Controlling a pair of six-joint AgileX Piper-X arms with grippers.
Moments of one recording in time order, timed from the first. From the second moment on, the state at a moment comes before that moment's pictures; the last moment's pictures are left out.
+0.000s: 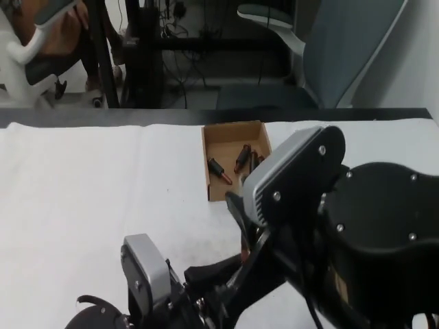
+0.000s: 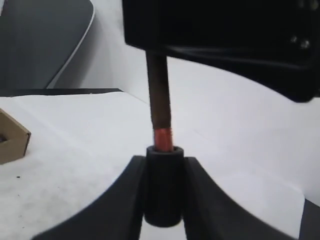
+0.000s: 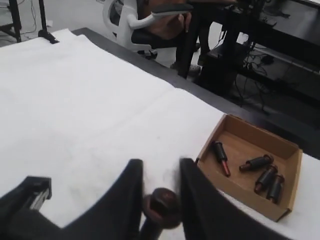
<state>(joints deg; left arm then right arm) -55.9 82.9 -7.7 -73.8 -0.6 -17.6 64.1 62.2 -38.3 3.4 29.3 0.0</state>
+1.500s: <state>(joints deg) -29.3 116.0 -77.6 -1.4 15.6 -7.5 65.3 42.3 -41.0 47.3 29.5 35.7</state>
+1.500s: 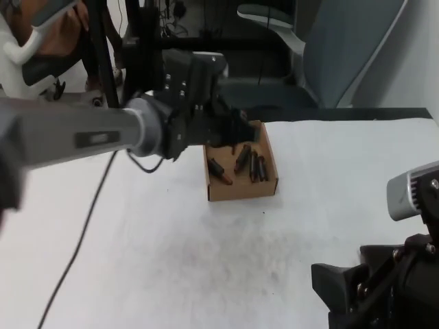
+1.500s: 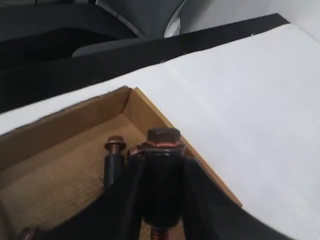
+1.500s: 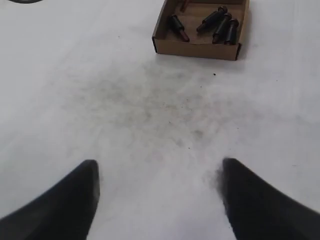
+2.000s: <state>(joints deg) -27.5 110.1 -80.2 1.7 22.0 -10.2 67.7 40.2 -41.0 49.3 37.2 30.4</state>
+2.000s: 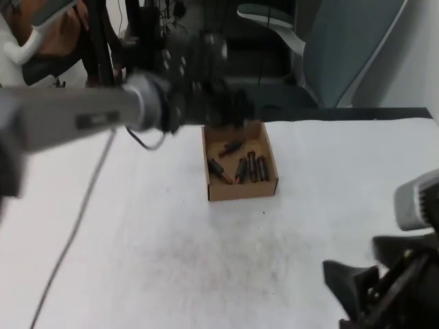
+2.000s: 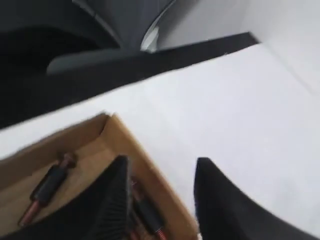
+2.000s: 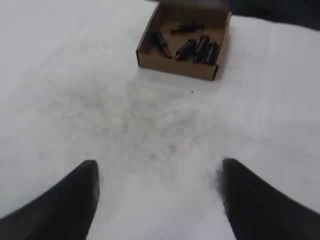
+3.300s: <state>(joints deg) 5.5 19.3 -16.8 1.6 21.5 -2.5 18.3 10.3 -18.9 24.6 20.9 -2.6</state>
